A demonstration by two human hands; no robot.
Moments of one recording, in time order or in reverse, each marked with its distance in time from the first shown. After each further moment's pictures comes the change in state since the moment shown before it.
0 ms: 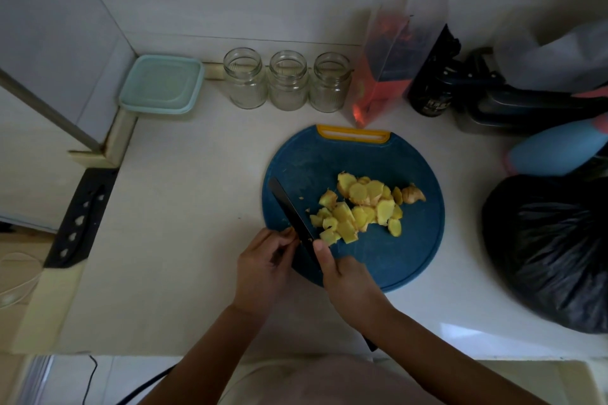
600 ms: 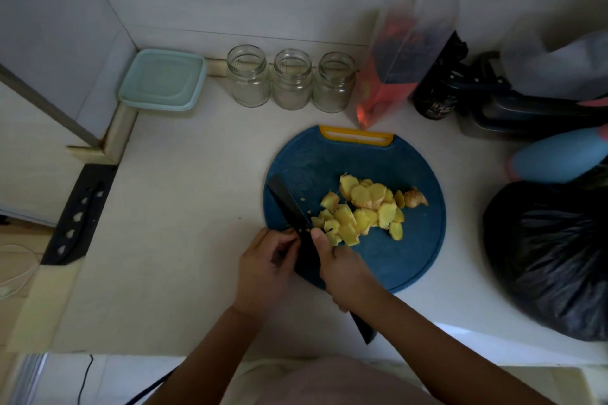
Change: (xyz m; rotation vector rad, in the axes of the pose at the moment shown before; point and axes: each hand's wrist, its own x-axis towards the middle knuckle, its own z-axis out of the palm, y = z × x) left_hand 0.001 0.002 -0.001 -0.016 -0.044 -0.085; right_hand 0.013 -0.025 -0.009 -0.022 -0.067 0.101
